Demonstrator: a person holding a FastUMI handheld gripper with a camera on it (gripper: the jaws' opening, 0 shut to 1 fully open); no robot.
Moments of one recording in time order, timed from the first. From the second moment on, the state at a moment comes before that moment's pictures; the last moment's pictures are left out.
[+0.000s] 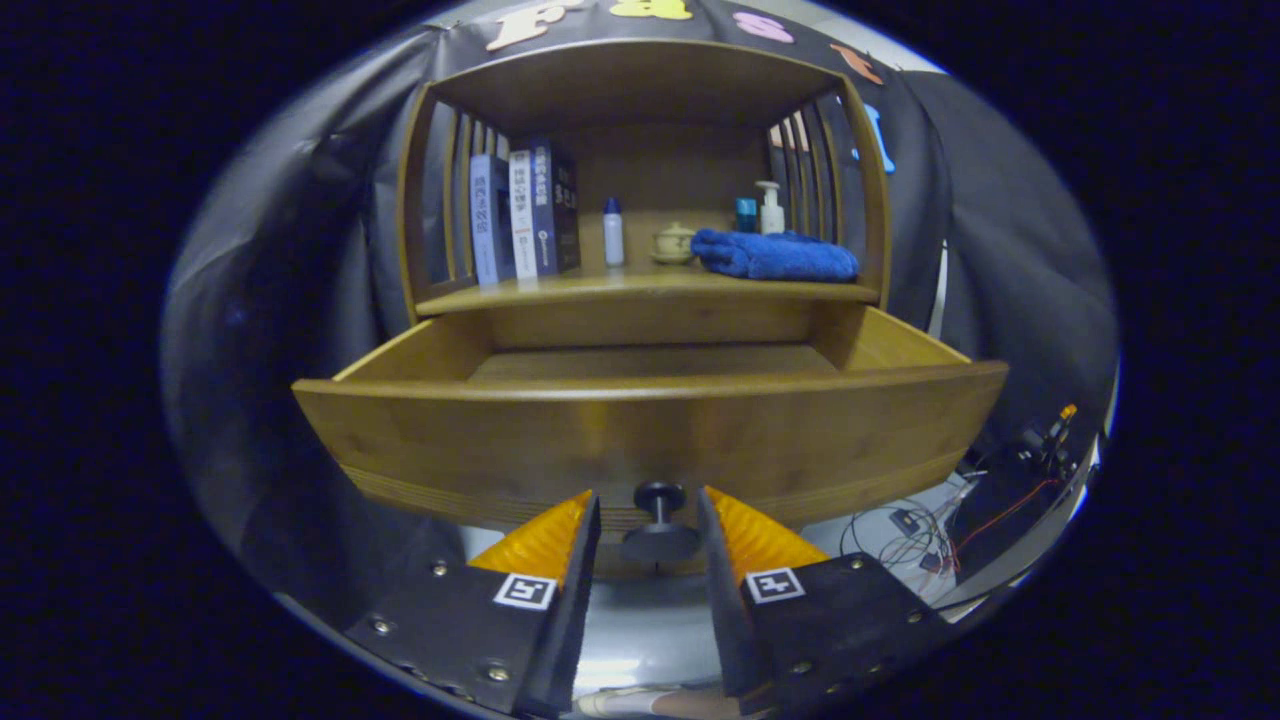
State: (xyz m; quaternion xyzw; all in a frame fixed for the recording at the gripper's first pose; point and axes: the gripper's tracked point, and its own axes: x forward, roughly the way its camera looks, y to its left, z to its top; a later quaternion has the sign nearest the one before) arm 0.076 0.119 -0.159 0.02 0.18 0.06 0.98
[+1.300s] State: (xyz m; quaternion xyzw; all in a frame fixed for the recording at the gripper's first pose) arm 0.213 0.102 -0.209 0.01 0.46 -0.03 0.89
